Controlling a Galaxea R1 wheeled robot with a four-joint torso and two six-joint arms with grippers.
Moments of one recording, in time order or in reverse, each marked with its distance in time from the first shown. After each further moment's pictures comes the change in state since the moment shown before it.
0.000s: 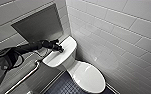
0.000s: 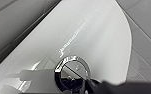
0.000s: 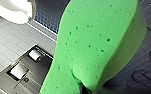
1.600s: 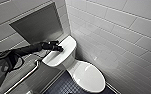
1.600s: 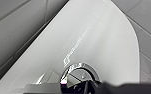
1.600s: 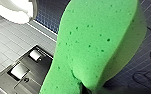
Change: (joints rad) left arm 0.040 -0.009 -0.013 0.025 -0.135 0.076; right arm -0.011 0.002 0.000 -0.016 0.028 0.000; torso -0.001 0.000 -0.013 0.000
